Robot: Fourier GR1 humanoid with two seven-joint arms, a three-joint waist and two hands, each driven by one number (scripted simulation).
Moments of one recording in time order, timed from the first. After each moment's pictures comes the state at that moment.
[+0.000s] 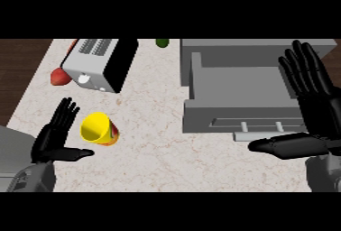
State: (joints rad) left arm -0.24 0.26 0.26 -0.82 0.12 -0.34 -0.52; right arm -0.25 -0.17 -0.09 -1.87 -0.08 0.16 0.09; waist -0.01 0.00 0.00
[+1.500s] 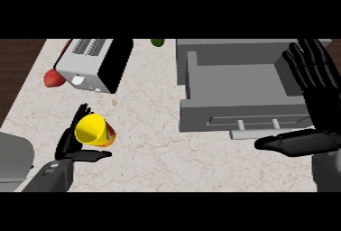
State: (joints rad) left arm -0.51 0.26 0.28 -0.16 -0.03 -0.26 -0.97; right arm -0.28 -0.19 -0.11 -1.87 -0.12 0.18 0.13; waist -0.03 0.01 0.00
